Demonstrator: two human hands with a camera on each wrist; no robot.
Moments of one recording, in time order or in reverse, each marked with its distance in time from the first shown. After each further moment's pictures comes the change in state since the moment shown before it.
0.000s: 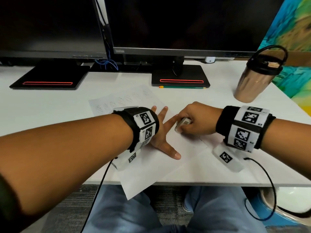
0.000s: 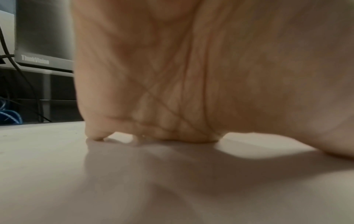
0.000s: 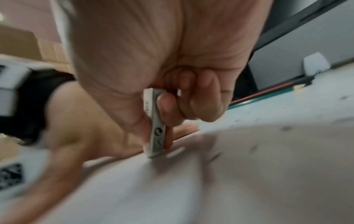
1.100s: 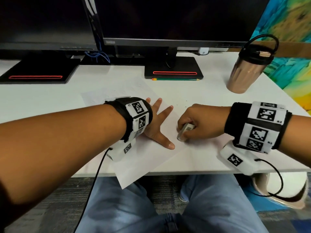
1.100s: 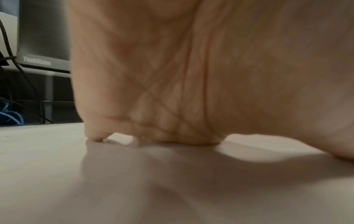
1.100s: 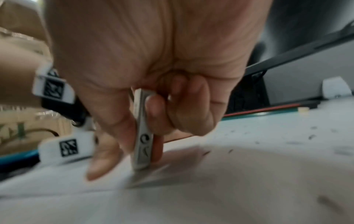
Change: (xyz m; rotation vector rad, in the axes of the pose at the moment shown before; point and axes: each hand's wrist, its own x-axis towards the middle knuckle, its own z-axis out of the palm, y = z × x) left_hand 0.002 0.004 -0.003 0.022 0.013 -0.016; right_hand -0.028 0.008 0.003 0.020 -0.124 -0.052
